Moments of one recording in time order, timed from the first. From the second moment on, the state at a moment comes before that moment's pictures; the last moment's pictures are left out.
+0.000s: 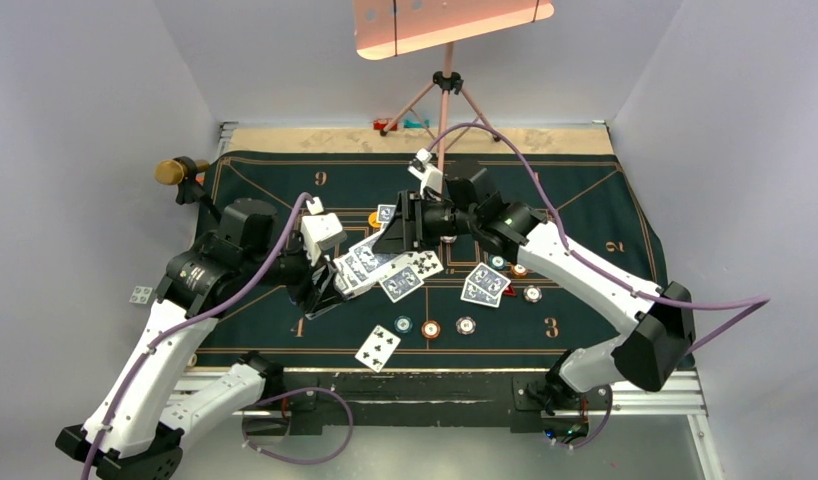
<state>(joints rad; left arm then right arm) -0.46 0.87 1.19 -1.09 0.57 0.26 0.77 1.42 1.27 -0.34 -0.52 0.77</state>
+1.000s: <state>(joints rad) -0.46 0.86 1.19 -1.09 0.57 0.26 0.73 1.36 1.30 -0.40 -0.46 0.70</state>
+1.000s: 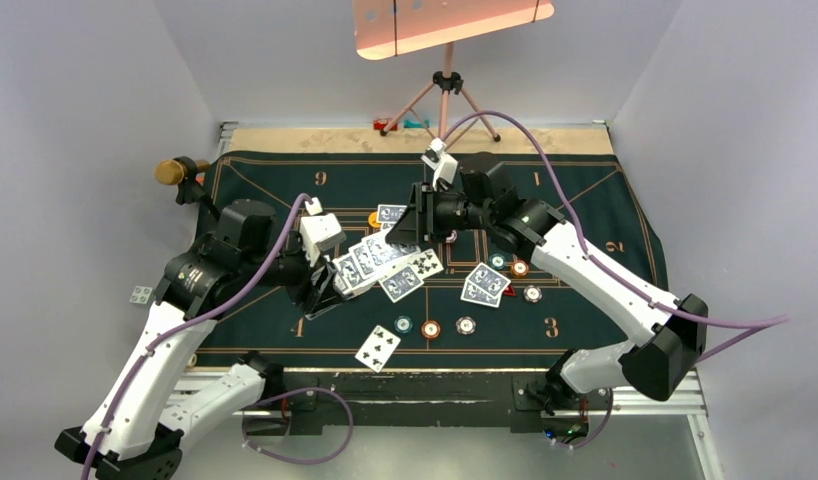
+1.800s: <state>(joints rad) -0.46 0.86 1.19 -1.08 0.59 0.23 0.75 1.36 1.37 -0.57 -0.35 0.62</state>
